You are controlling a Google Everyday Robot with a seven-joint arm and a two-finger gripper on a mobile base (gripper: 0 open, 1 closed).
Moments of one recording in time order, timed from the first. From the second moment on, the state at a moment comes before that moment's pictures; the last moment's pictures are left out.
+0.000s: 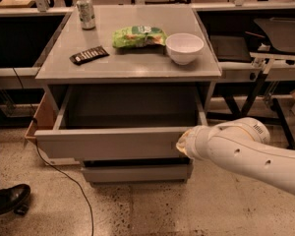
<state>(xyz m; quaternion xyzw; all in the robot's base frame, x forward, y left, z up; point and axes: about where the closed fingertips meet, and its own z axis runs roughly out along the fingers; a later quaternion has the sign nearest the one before) 0.541 -0.123 0.663 -0.54 0.77 -0.06 0.33</state>
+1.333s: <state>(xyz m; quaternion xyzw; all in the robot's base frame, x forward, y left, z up) 0.651 -0.089 0.661 -0.52 0.75 -0.06 0.40</state>
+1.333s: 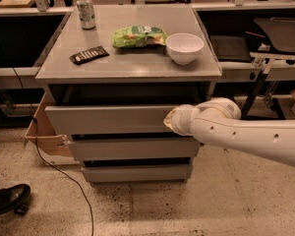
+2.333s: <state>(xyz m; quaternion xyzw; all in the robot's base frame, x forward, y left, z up) 0.677 -0.076 0.655 -0.52 0.75 -0.05 0.41</state>
